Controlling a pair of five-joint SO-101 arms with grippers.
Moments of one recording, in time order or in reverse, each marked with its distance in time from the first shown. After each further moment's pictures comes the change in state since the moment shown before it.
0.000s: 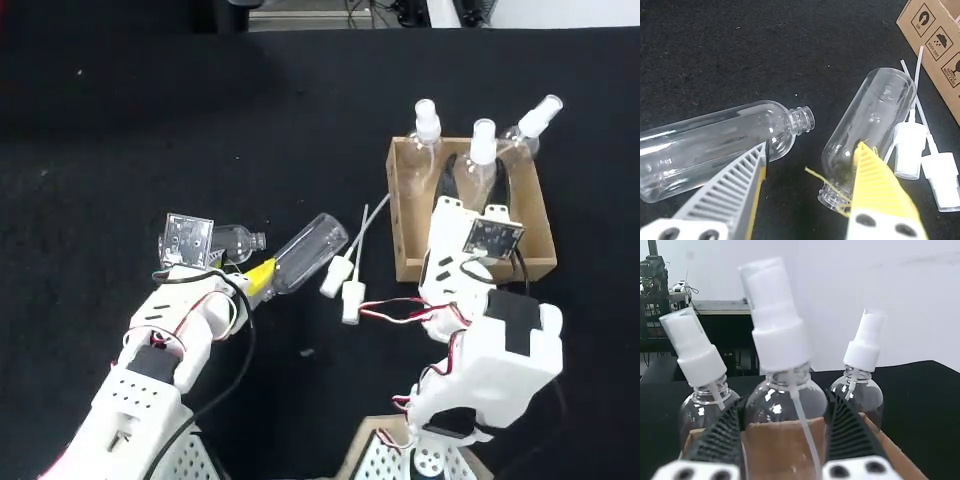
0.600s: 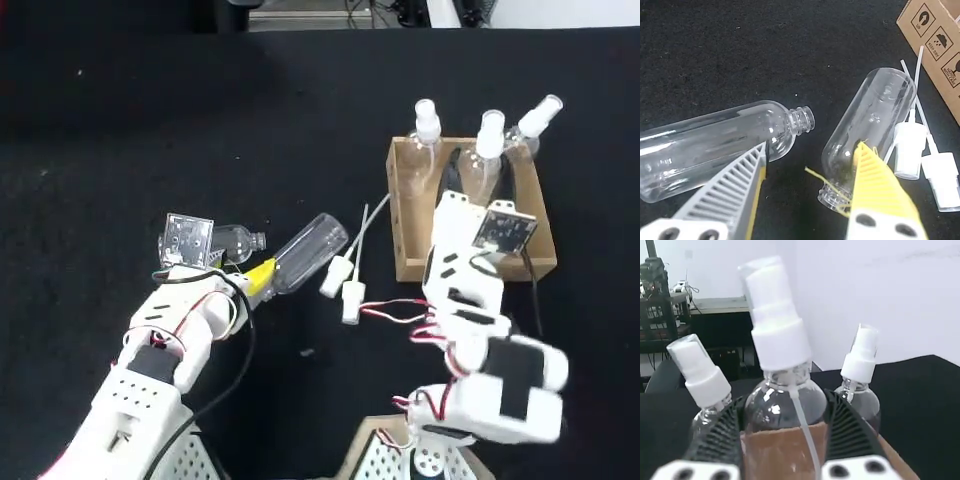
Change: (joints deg) left arm 0.0 0.0 0.0 0.0 0.0; right arm 0.0 -14.3 4.1 10.7 -2.4
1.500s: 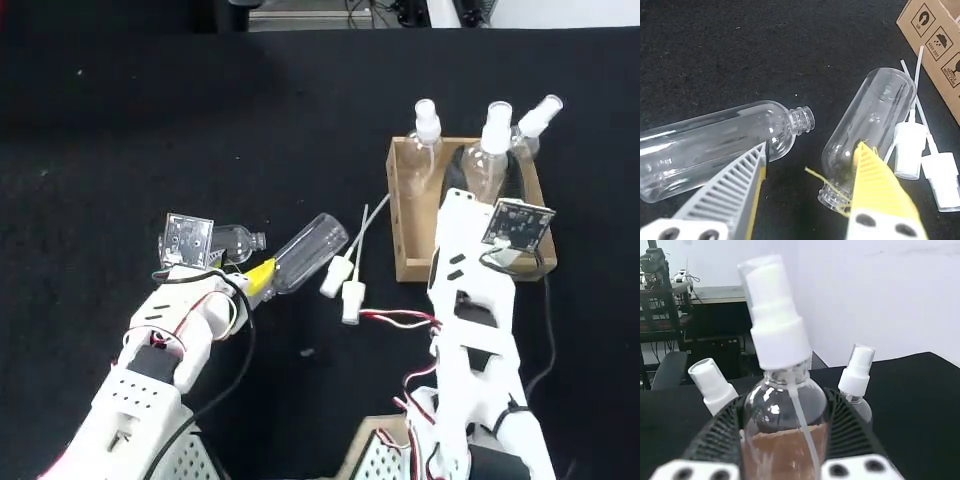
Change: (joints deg) left arm 0.0 0.0 0.0 0.0 0.0; right arm -0.1 -33.8 4.9 33.0 0.1
